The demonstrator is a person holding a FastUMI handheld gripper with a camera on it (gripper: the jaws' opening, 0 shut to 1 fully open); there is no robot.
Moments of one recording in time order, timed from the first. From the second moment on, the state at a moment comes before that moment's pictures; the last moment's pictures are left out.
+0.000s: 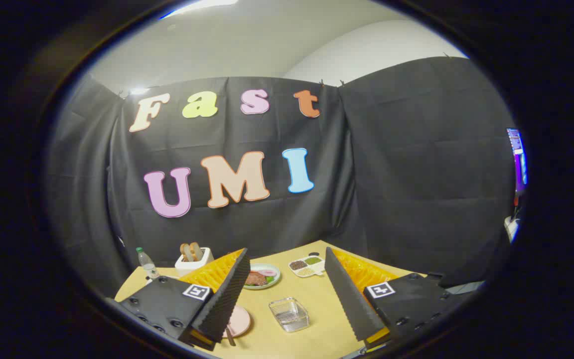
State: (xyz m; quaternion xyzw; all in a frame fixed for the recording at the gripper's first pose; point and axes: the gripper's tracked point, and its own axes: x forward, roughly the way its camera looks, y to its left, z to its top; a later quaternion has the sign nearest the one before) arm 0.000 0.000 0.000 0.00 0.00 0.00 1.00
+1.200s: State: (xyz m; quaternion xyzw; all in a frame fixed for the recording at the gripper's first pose) arm -0.010 -0.008 -0.007 0.00 0.00 0.00 1.00
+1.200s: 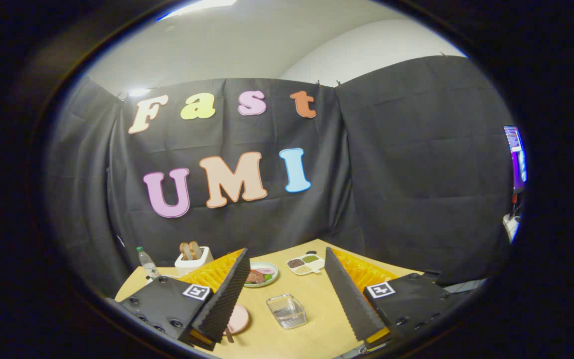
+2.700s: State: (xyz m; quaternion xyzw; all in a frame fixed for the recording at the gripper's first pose) arm -0.006 0.117 -0.297 -0.07 0.29 0.20 0.93
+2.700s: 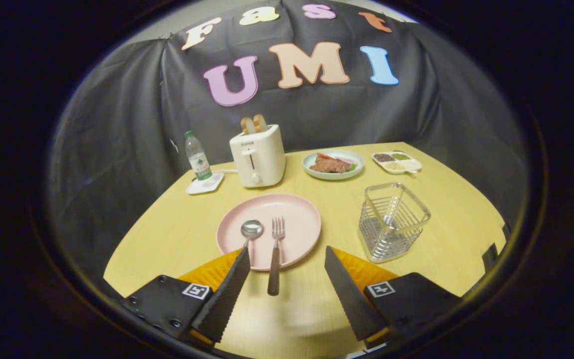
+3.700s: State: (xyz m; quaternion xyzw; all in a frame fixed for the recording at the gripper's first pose) arm 0.001 0.137 -0.359 -0.10 0.37 0.20 0.90
